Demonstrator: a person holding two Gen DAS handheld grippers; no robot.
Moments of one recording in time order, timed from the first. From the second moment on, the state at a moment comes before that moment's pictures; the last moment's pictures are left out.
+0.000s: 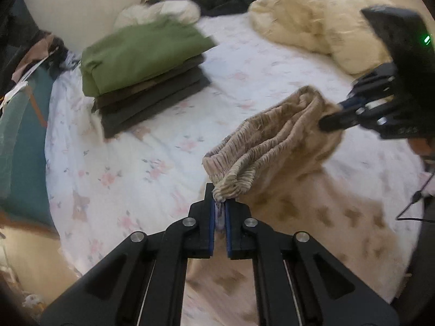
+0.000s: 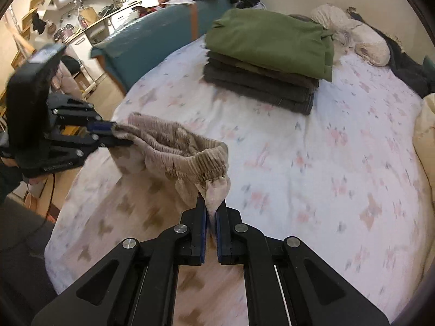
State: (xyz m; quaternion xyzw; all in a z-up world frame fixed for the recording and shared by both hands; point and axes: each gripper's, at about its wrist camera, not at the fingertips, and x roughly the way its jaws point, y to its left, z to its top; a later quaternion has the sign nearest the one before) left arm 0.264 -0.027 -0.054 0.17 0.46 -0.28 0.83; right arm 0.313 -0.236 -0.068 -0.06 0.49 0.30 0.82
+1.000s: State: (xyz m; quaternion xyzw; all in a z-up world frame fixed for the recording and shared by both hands) left arm 0.058 -0.019 -0.101 0.12 0.63 -0.33 0.69; right arm 0.078 -0.230 -0.133 -0.03 0.61 0.29 0.74
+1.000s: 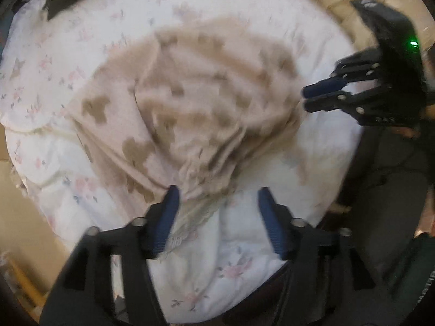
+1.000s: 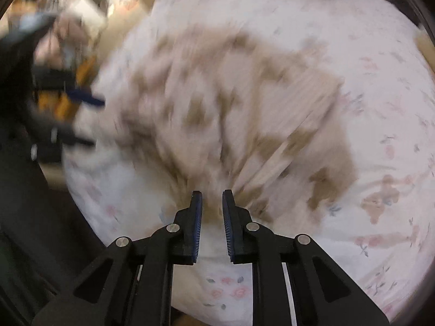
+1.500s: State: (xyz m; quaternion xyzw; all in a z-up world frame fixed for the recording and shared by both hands) left arm 0.073 -0.021 -0.188 0.12 0.72 -0.18 0.66; right arm 0.079 -0.189 -0.208 0.01 0.70 0.27 0.66
